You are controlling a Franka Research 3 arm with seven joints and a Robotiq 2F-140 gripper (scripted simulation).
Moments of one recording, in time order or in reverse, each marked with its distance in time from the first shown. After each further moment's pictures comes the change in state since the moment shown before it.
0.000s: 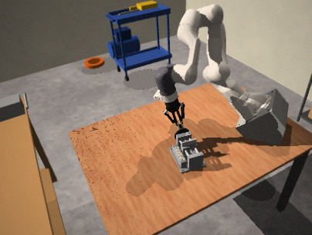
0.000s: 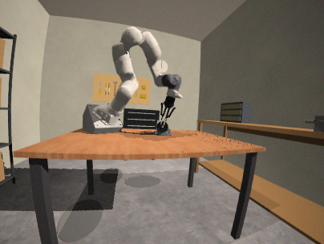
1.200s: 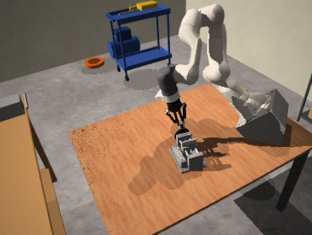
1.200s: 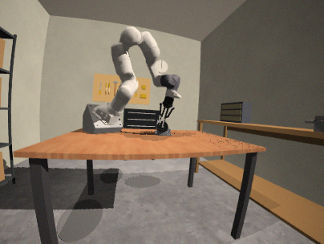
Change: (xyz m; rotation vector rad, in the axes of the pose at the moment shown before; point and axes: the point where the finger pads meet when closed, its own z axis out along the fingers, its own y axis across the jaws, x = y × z) arm 0.000 0.009 0.005 0.001 0.002 -0.002
